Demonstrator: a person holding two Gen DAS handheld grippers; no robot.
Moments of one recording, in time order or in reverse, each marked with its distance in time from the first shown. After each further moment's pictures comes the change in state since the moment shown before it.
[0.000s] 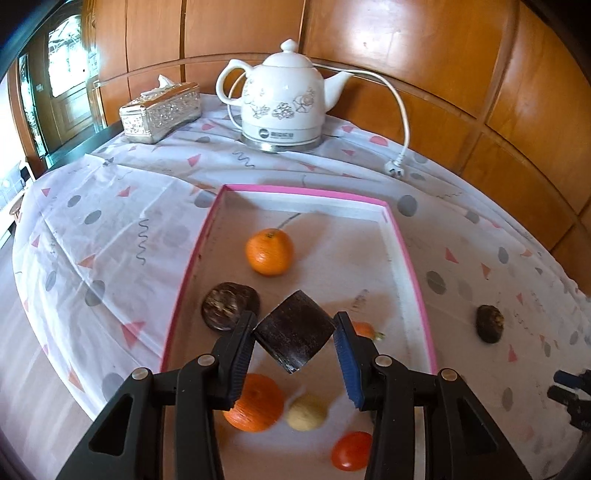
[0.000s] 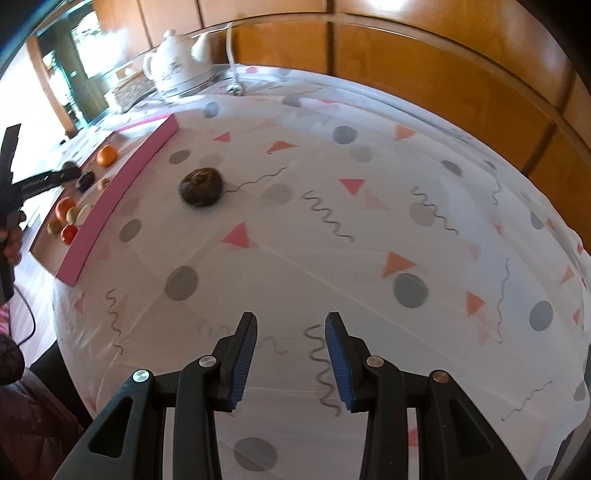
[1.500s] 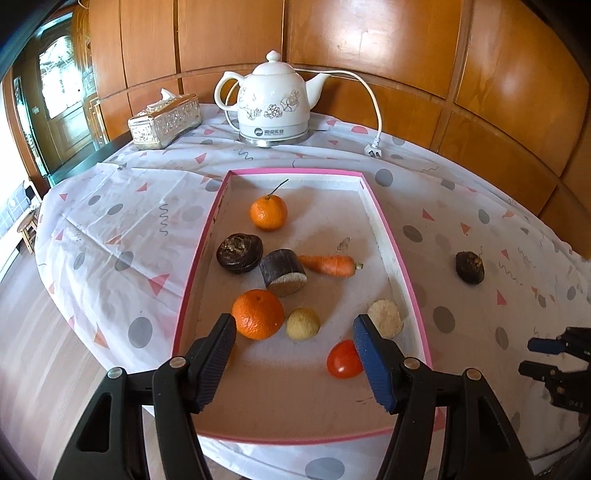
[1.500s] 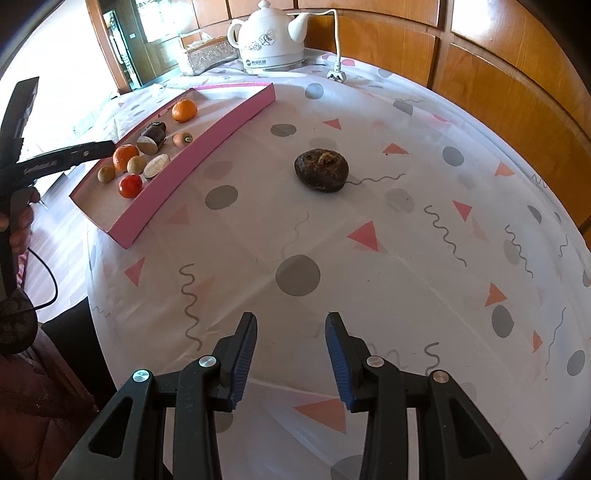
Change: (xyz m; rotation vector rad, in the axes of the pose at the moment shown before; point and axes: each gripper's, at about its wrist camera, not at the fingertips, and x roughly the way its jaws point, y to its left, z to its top) left arm -0.056 -0.012 -0.056 0.083 -0.029 0.026; right arm 0.017 0.080 -0.002 -0.191 0.025 0.101
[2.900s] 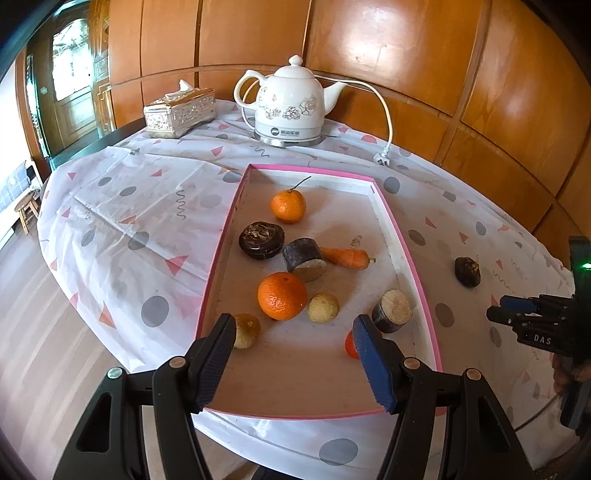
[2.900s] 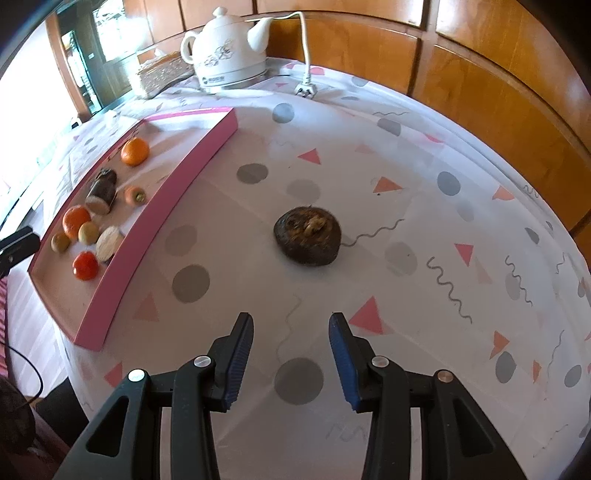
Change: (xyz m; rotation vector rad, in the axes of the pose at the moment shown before) left arm -0.012 0.028 -0.016 -0.084 -0.015 -0.038; right arm 0.030 0.003 0.063 0.125 -0.026 -0.113
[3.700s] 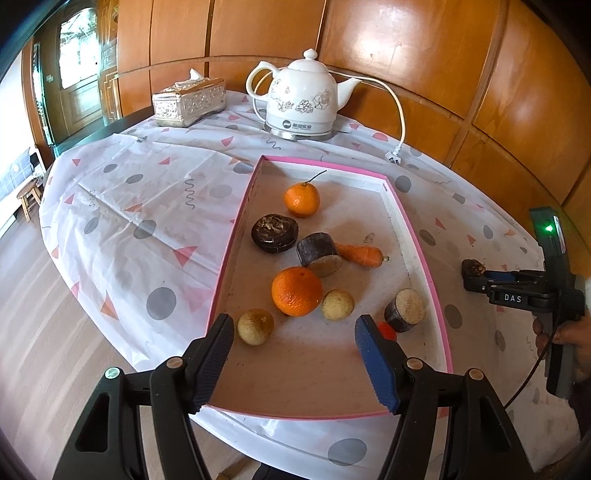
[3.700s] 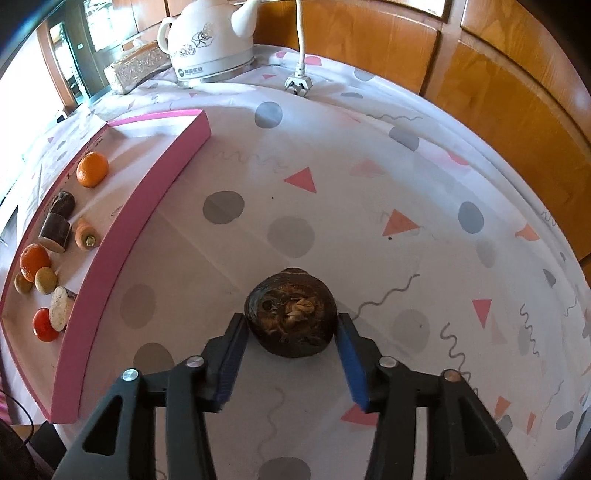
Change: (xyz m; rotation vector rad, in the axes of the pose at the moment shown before) left arm 0.006 0.010 0.000 -0.037 0.022 0.006; right arm 0.047 -0.001 0.052 -0.010 0.050 -0.034
